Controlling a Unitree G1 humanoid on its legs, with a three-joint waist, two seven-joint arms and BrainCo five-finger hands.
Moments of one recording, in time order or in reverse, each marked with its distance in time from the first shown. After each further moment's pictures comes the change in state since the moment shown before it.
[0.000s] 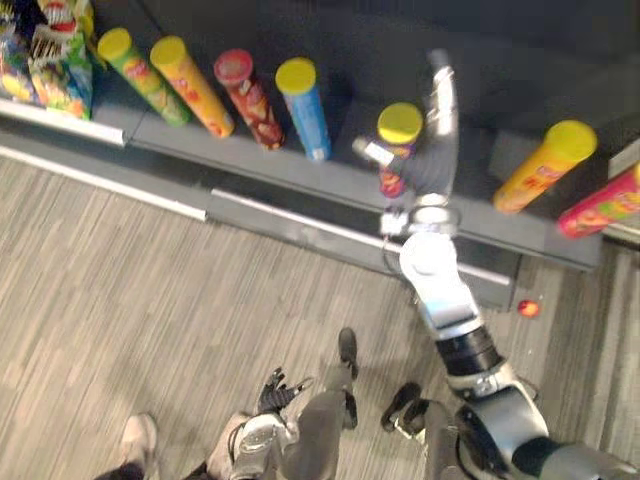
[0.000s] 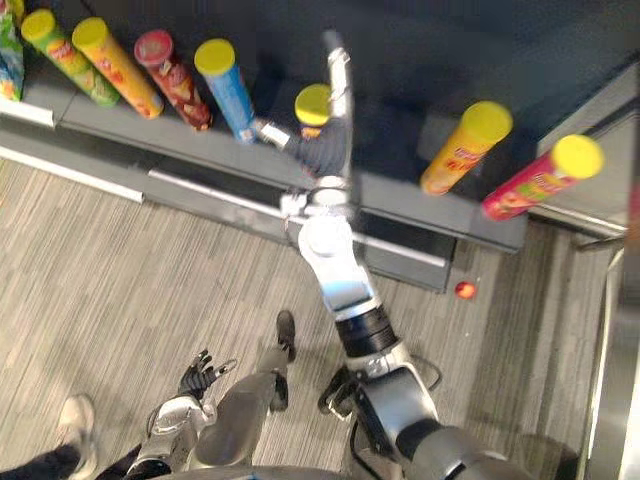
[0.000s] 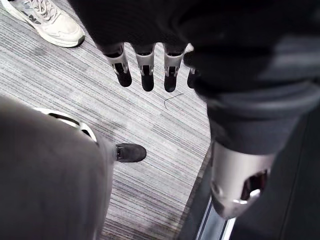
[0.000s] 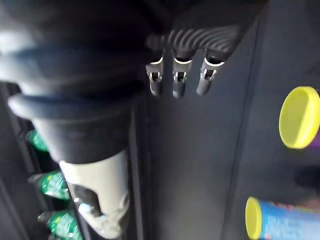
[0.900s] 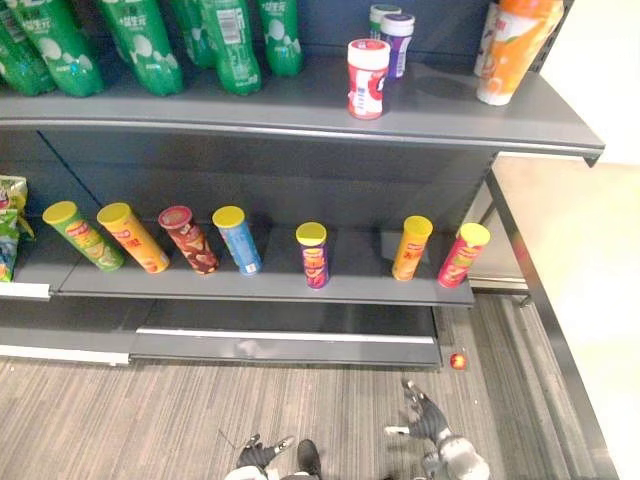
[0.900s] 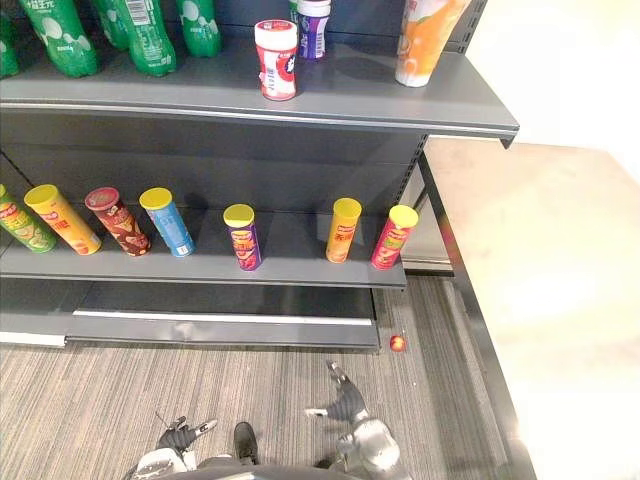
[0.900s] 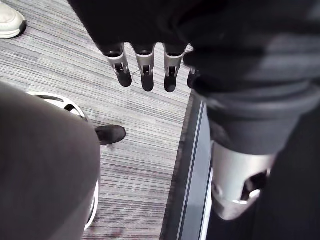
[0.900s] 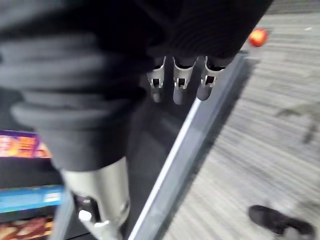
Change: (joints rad) left arm 0.054 0.024 0.137 0.204 0.162 0.034 -0.011; right arm 0.770 -0.185 -0.051 0.662 0.056 -0.055 0.445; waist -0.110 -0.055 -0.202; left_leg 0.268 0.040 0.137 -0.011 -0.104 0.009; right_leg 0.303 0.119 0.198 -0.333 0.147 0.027
